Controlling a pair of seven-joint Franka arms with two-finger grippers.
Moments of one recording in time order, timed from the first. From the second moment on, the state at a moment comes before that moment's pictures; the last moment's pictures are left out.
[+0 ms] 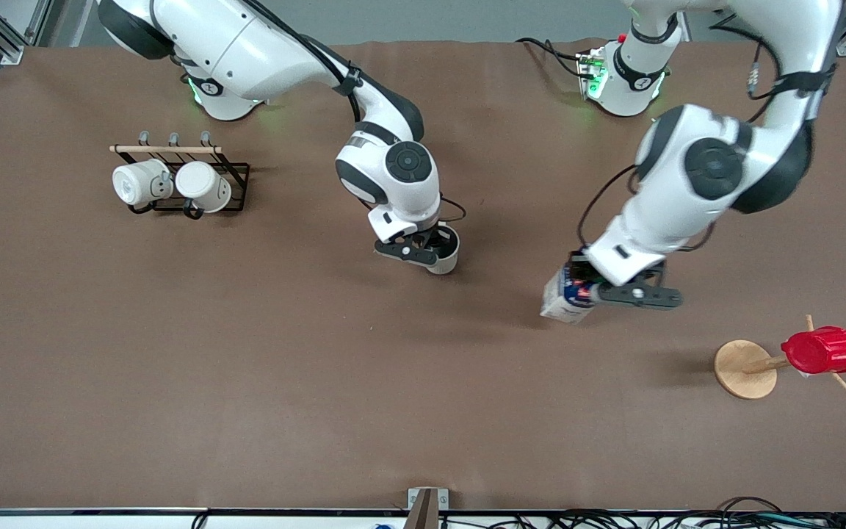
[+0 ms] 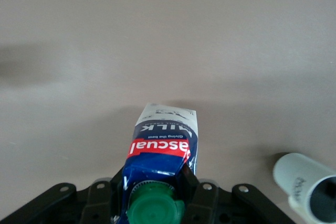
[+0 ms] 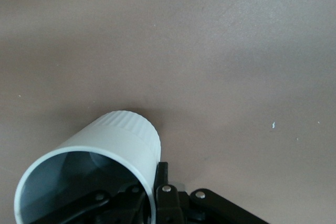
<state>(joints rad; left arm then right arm) -0.06 0.31 -0.40 -1.76 0.10 2.12 -0.39 0.43 0.73 0.49 -1.59 -0.38 2.25 1.32</state>
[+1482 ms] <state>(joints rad) -0.29 0.46 -0.40 -1.70 0.21 2.21 -0.73 0.15 0.12 0.05 -1.54 -0.11 1.62 0.26</state>
